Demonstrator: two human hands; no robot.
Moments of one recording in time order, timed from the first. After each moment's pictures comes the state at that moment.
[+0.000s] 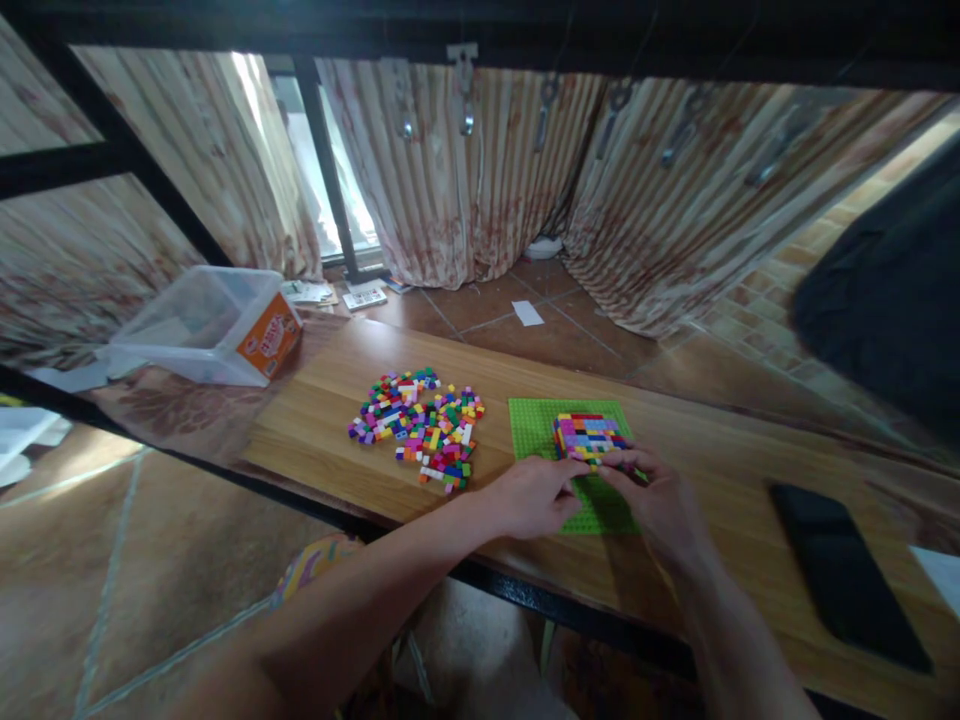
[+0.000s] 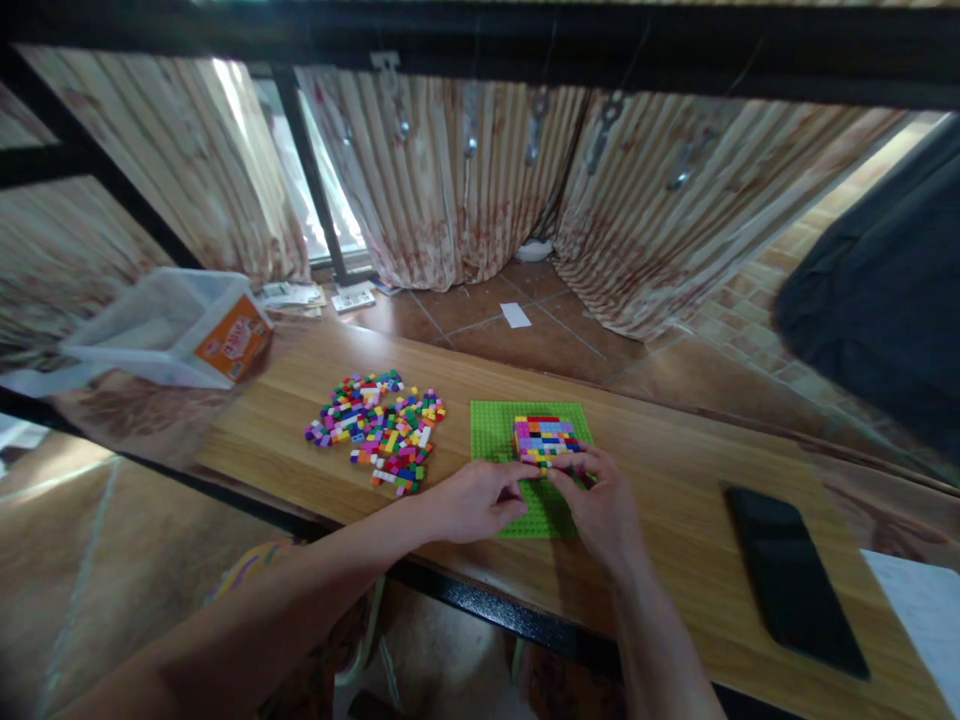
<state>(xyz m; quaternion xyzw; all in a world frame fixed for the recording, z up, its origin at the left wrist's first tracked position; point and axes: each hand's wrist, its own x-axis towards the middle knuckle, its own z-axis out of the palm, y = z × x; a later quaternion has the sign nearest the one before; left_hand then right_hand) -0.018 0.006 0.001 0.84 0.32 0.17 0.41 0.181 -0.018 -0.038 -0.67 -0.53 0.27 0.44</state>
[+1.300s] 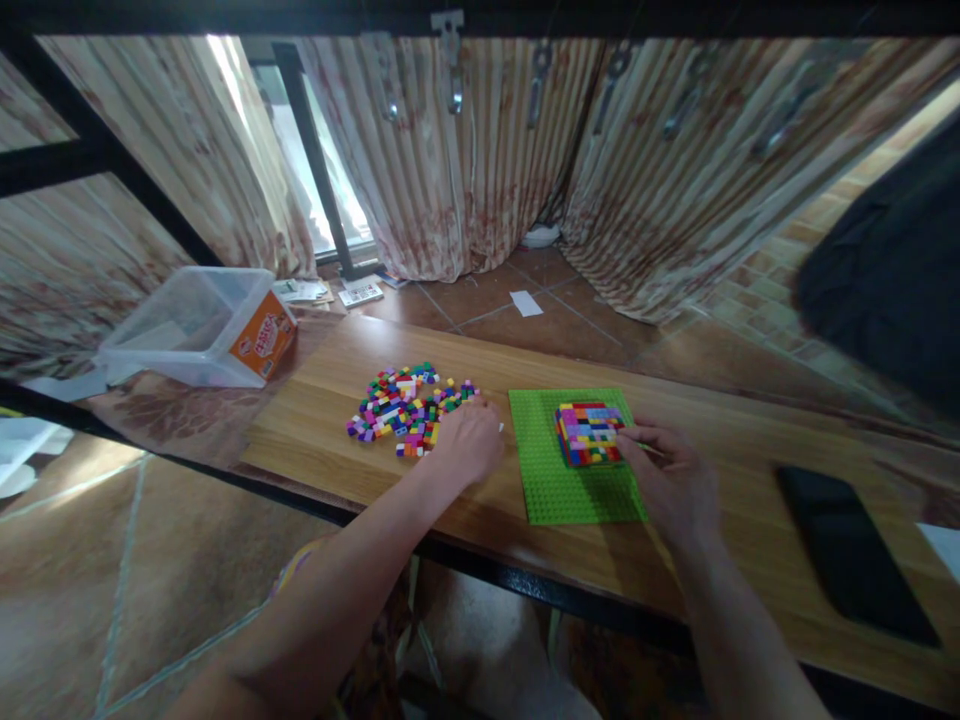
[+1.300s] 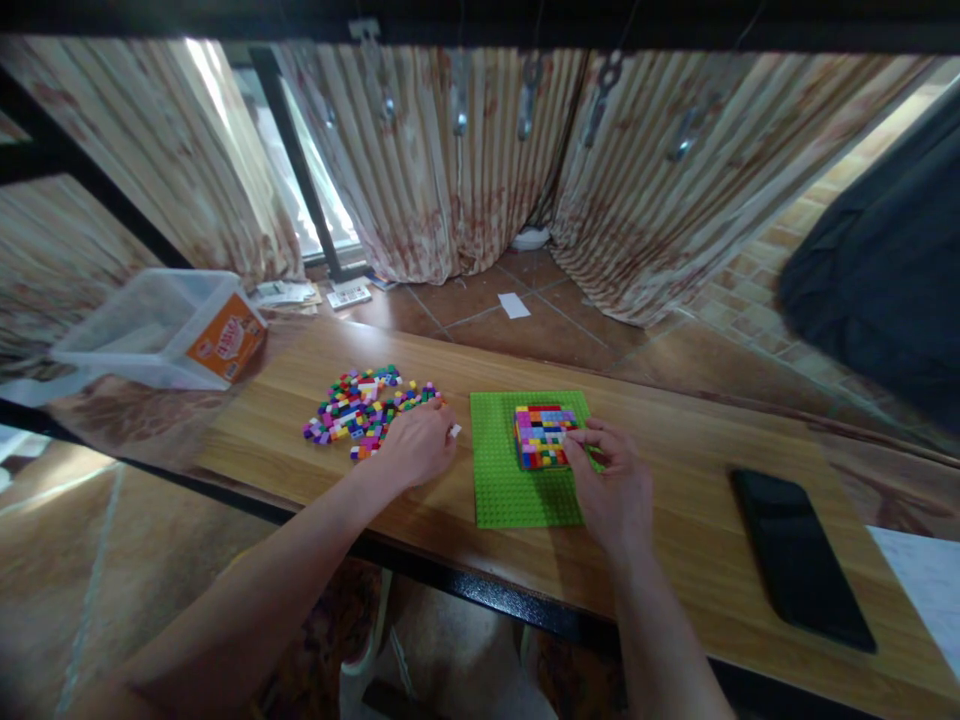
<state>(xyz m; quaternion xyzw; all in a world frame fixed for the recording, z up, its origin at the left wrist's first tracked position) -0.065 0.036 0.015 0.83 0.54 0.03 0.08 0.174 -0.017 -0.023 -0.69 -0.51 0.19 0.47</state>
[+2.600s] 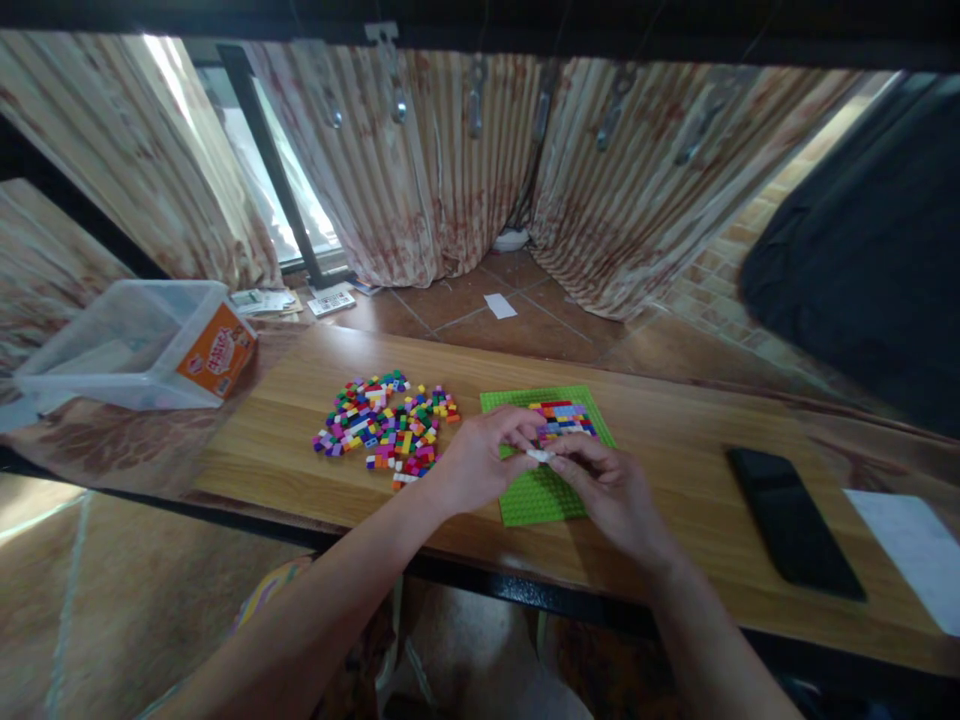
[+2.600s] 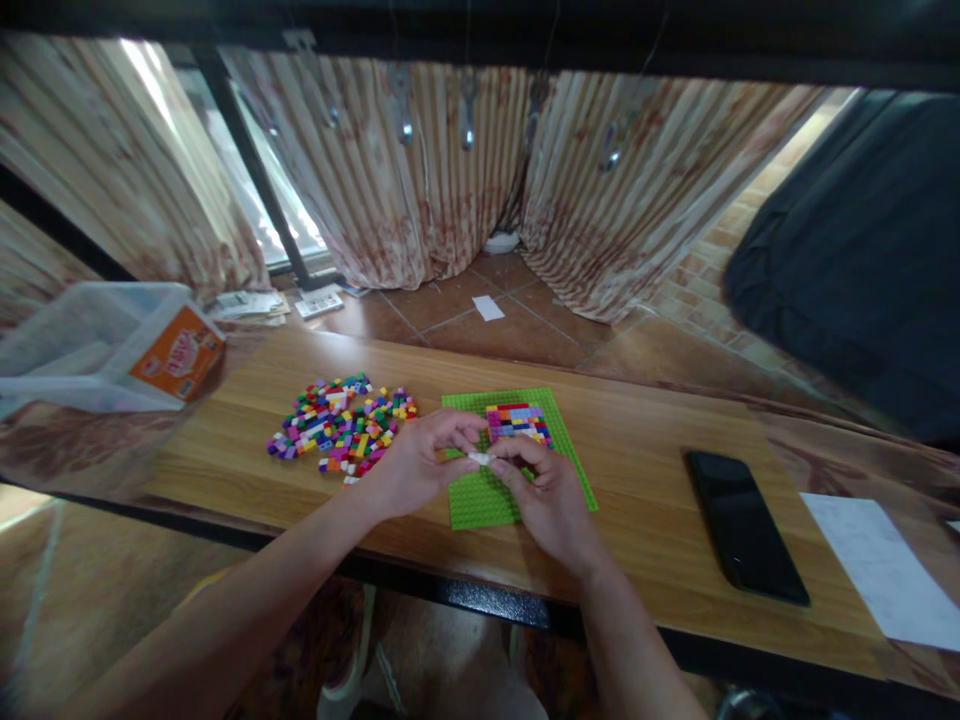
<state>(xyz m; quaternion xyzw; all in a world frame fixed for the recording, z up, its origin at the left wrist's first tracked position) -0.039 0.020 0.017 0.76 0.31 0.37 0.44 0.141 -0.032 0.005 -0.55 -0.63 0.34 0.43</state>
